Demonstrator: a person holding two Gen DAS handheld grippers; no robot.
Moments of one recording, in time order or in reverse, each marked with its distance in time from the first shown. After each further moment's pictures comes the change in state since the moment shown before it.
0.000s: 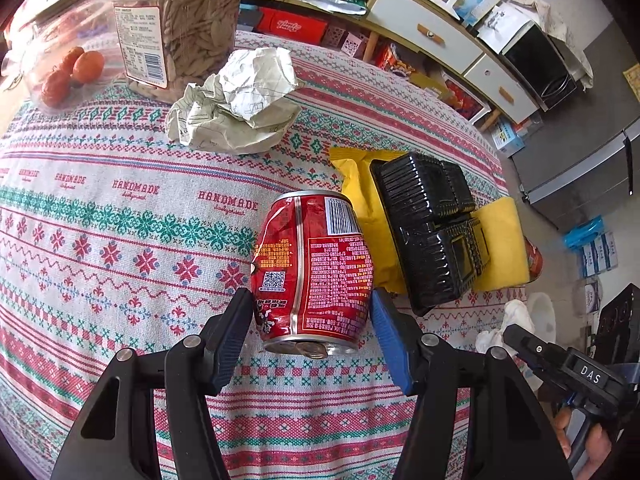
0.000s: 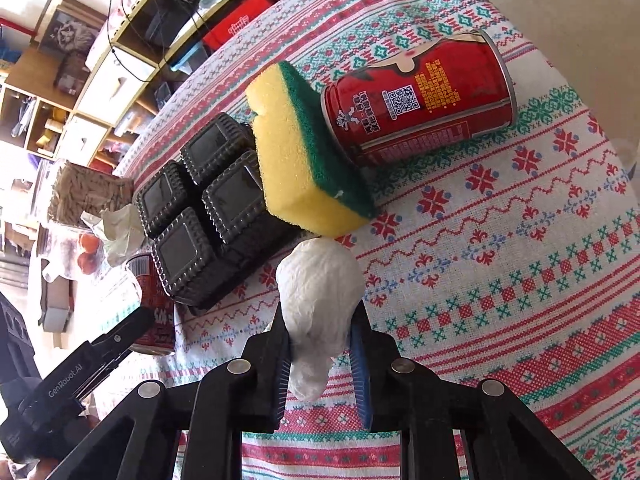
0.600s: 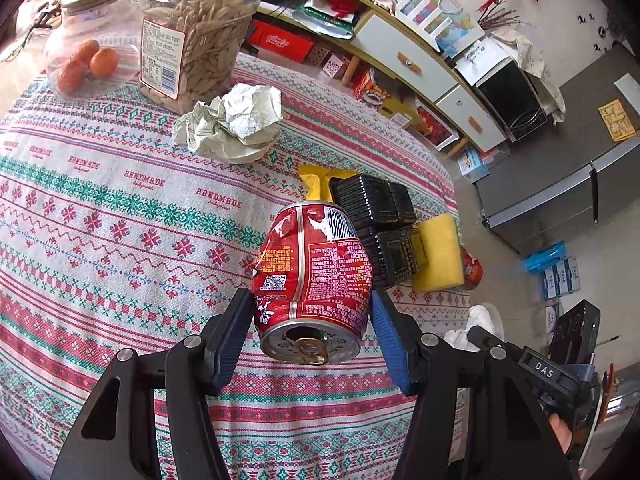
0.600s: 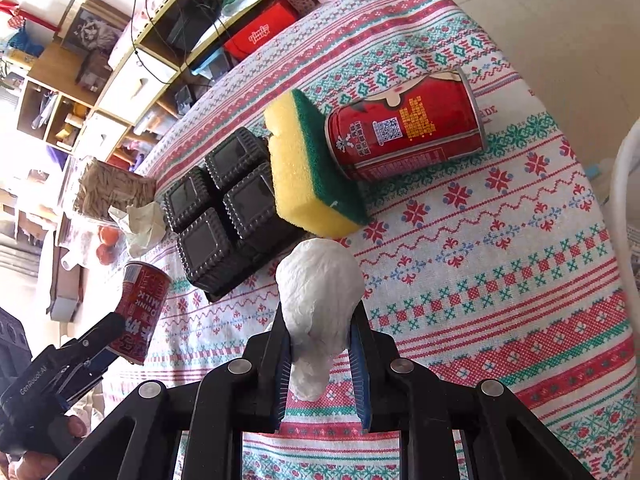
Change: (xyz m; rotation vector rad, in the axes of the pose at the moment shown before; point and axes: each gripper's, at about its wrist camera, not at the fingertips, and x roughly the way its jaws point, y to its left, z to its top) left arm -0.077 0.020 -0.035 -0.071 -0.060 -0.156; right arm -0.038 -0.008 -0.002 -0.058 -0.039 0.023
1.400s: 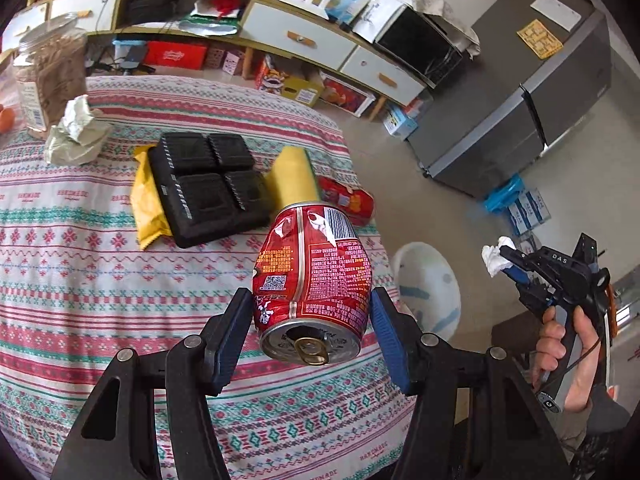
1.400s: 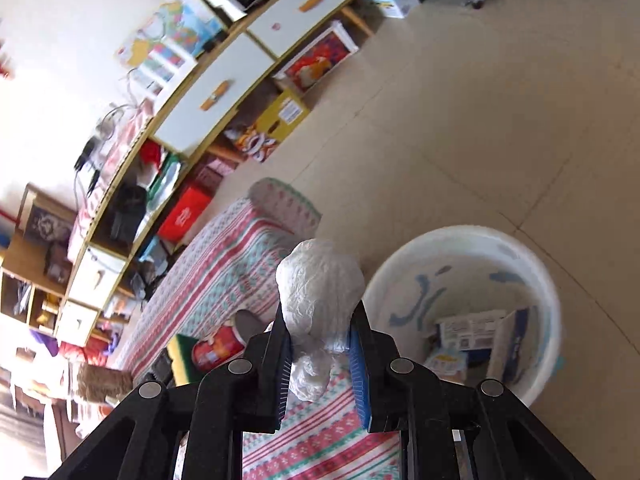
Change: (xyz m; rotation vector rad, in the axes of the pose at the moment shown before) left arm 0.009 -0.148 -0.073 0.281 0.035 -0.136; right arm -0.164 -0.147 0.024 0.381 -0.387 -0.094
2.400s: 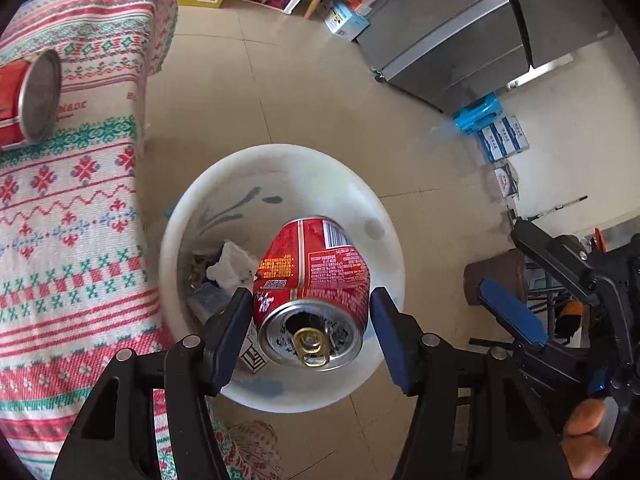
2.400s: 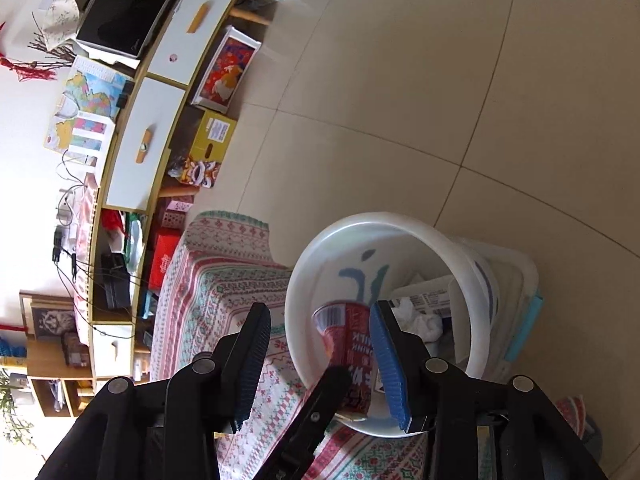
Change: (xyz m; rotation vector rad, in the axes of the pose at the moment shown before) left arm 0.266 -0.185 -0.013 0.065 0.314 -0.119; right arm -0.002 -0.081 0.020 0.298 0.044 0.002
